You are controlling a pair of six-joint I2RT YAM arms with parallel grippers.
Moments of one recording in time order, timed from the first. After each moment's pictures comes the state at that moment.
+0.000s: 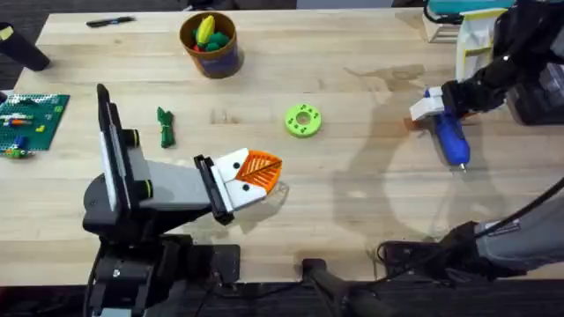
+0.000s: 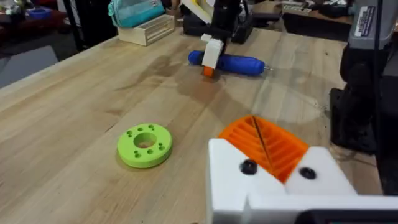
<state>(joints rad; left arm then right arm) -0.04 0.01 0.02 -0.13 1.10 0.07 -0.29 1.77 1.15 -0.82 -0.03 -0.38</state>
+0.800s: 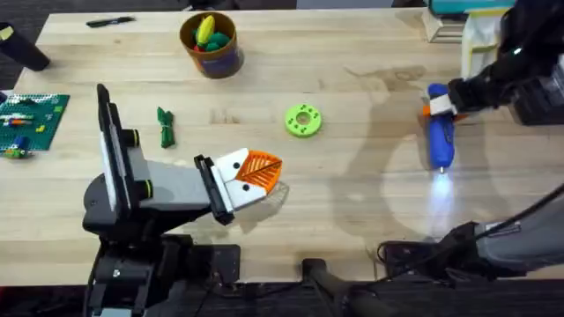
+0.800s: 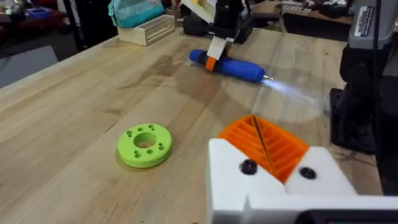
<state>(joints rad) -0.04 0.01 0.02 -0.13 1.10 0.07 -0.29 1.74 1.20 -0.96 -0.06 -0.39</state>
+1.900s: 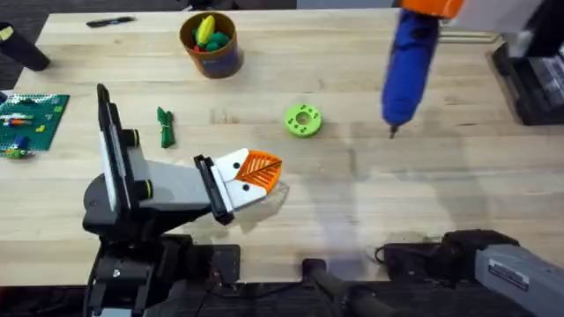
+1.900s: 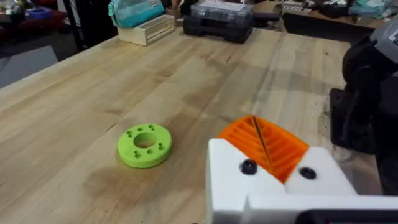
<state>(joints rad) -0.04 0.01 0.02 -0.13 1.10 0.07 0.00 1.10 1.31 -0.87 -1.05 -0.36</state>
